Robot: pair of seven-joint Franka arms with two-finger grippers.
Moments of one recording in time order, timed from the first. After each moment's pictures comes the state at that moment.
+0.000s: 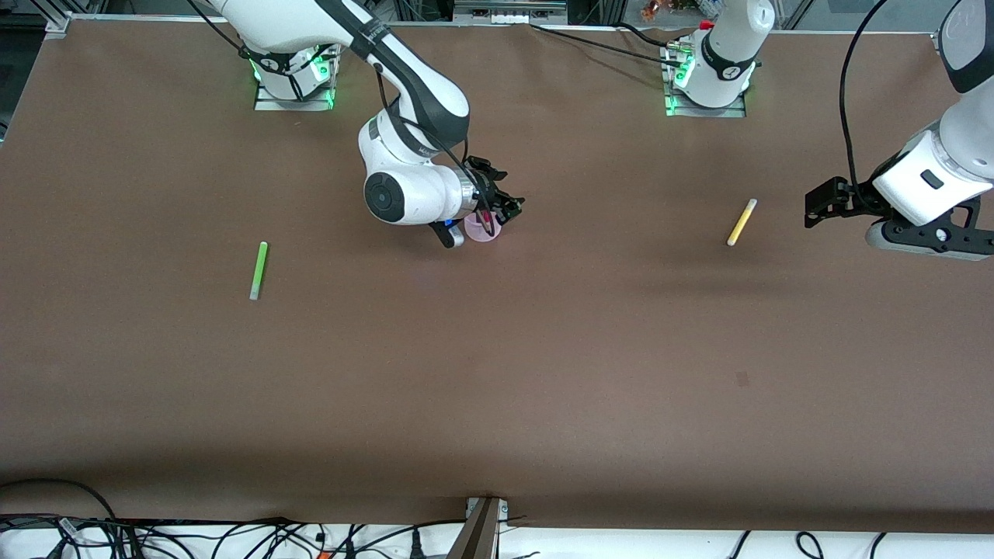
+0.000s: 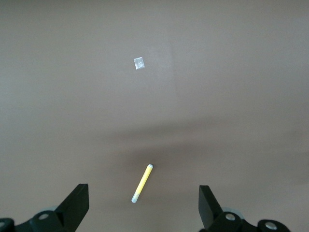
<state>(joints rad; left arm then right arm) 0.01 0.08 -0.07 -1.62 0.01 1.65 0.06 0.36 0.56 0.42 -1.74 0.62 2.17 1.37</state>
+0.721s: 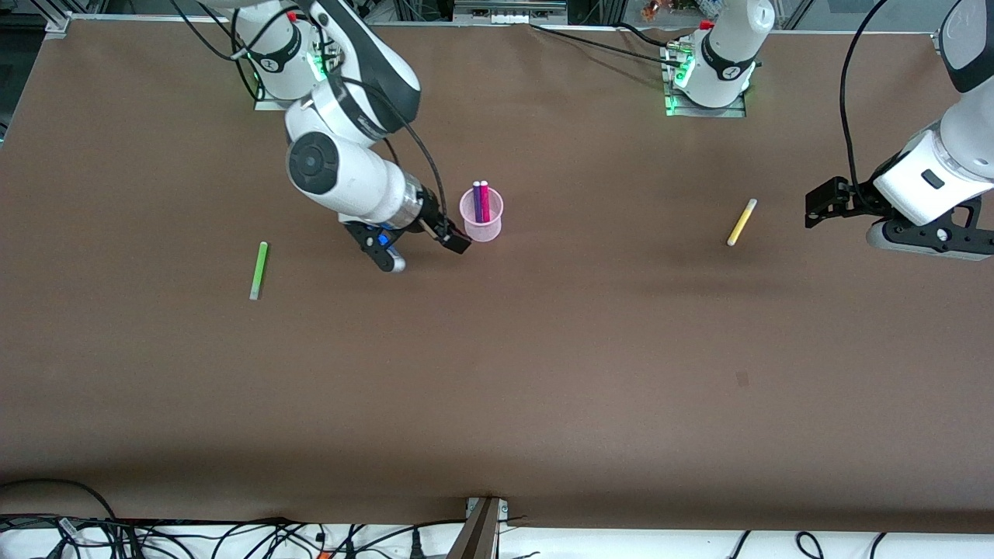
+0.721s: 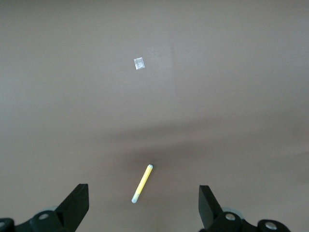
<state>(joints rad) 0.01 0.08 -0.07 -1.62 0.01 1.65 0.06 0.34 0.36 0.26 -1.70 0.32 2.08 1.20</state>
